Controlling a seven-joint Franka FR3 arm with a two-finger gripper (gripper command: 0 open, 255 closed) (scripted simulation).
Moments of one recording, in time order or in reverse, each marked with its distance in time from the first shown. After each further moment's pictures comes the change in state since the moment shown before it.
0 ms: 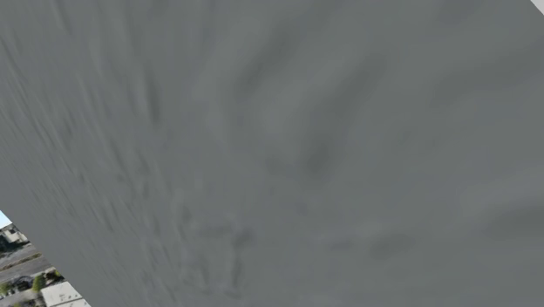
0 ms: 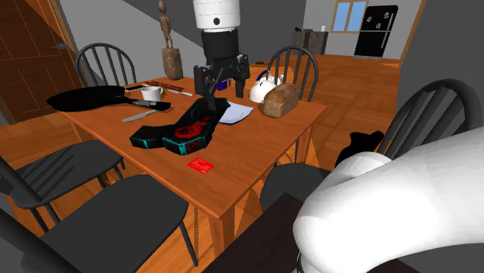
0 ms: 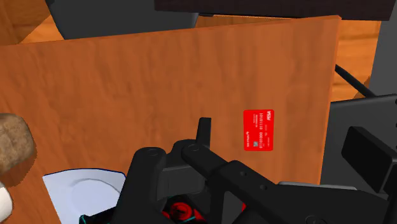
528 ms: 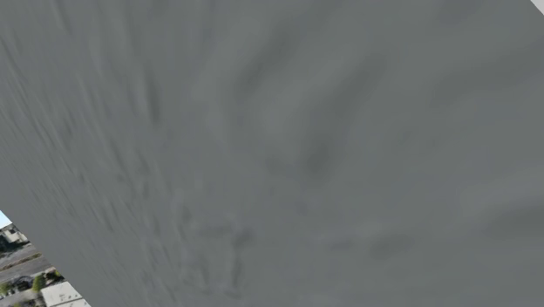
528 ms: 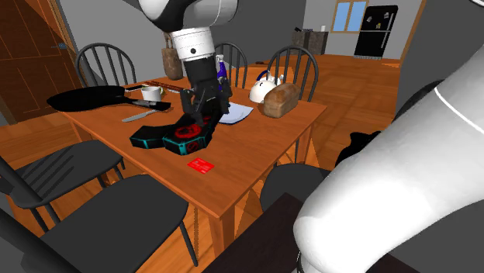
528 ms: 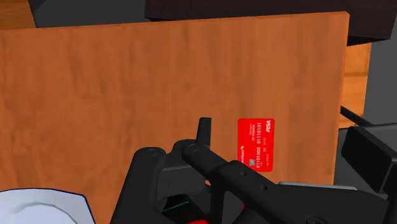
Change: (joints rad) arm 0.010 0.315 0.001 0.110 0.007 0.011 -0.024
